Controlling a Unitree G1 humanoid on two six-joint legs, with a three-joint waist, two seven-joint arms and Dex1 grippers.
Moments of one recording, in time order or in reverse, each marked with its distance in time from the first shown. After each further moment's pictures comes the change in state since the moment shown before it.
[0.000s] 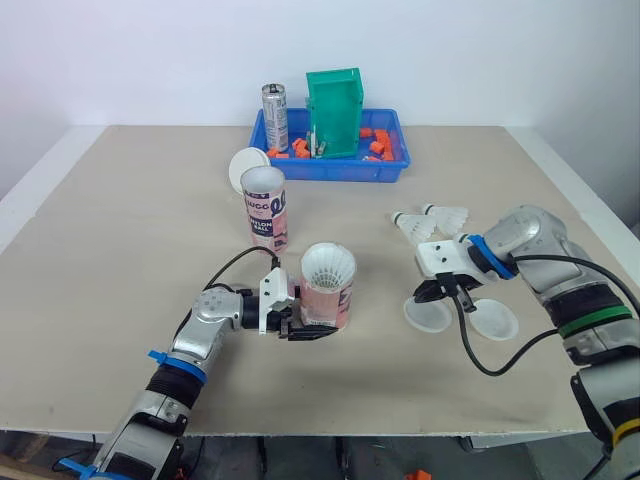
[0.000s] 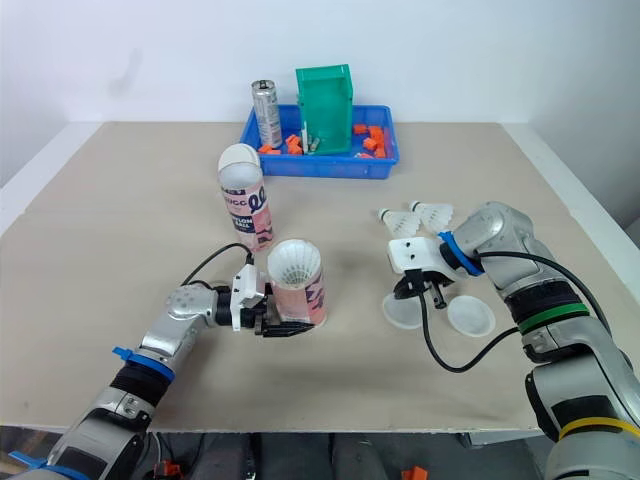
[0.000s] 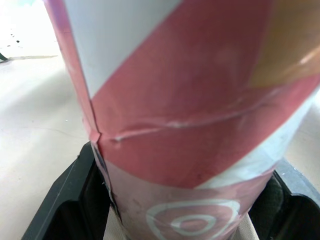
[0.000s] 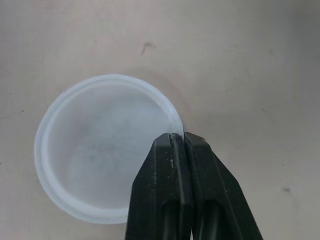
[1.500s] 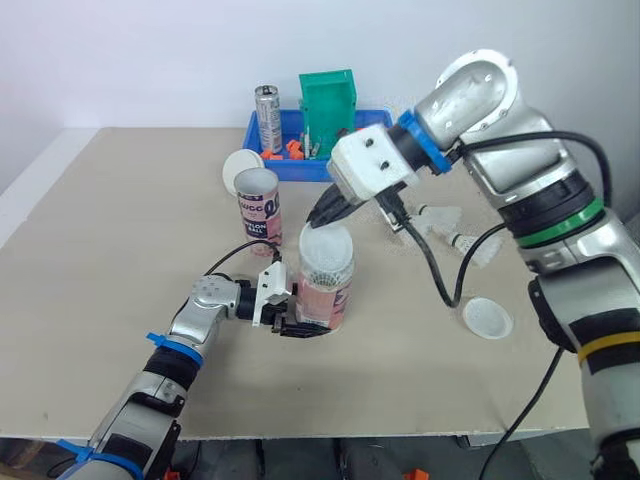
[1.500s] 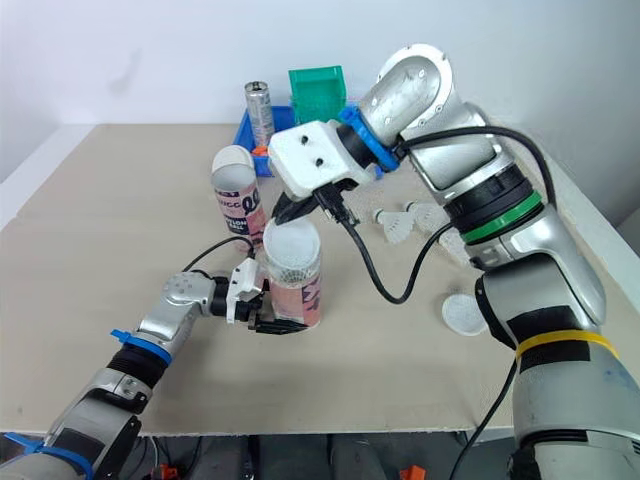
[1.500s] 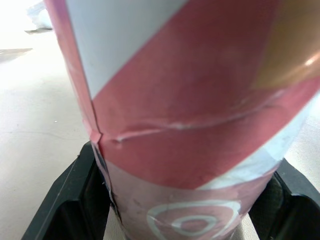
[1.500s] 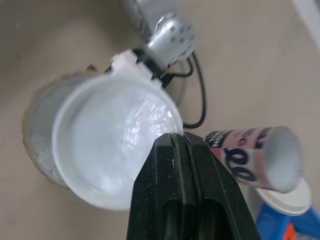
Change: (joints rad) left arm -0.091 0.043 -0.024 0.090 0.002 0.001 -0.100; right arm -0.570 0.189 0.165 -0.171 0.365 -0.007 0.005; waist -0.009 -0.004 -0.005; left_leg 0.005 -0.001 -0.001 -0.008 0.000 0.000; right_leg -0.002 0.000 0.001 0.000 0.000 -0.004
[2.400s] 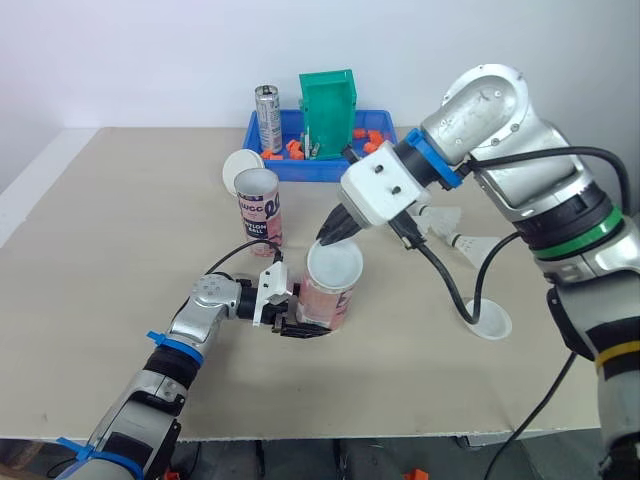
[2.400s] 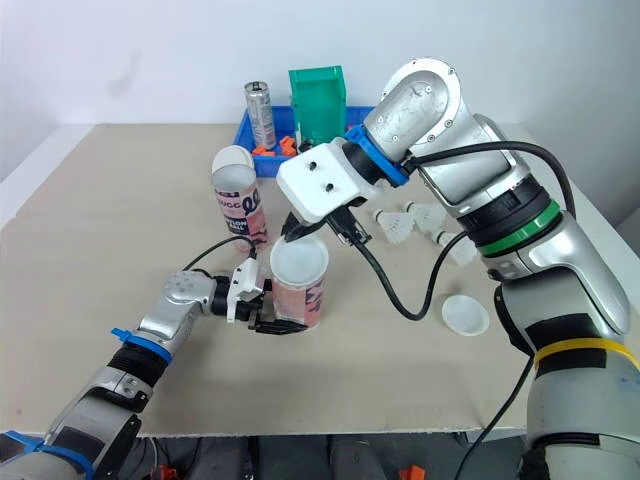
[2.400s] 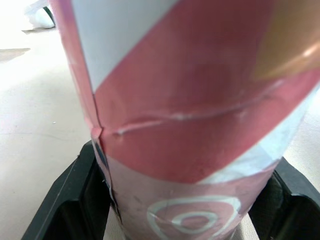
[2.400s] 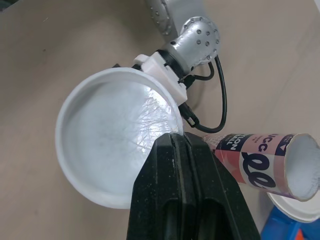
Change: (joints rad) left arm 0.000 0.002 -0.010 0.001 0.000 0.000 -0.004; right arm 0.060 -0.086 0.044 -0.155 0.016 0.000 -0.002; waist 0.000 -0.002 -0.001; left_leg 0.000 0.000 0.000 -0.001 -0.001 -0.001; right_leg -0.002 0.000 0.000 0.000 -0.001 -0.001
